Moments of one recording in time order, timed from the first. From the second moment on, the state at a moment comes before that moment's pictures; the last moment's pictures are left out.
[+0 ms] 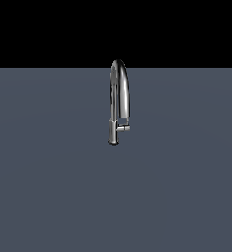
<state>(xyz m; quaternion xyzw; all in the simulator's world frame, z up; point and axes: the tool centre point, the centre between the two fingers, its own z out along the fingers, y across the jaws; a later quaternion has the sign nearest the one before) -0.257 -0.004 0.492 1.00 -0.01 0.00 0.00</state>
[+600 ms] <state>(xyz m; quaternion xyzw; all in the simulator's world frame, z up) -0.244 -0.003 0.490 1.00 -0.02 -0.01 -0.01</state>
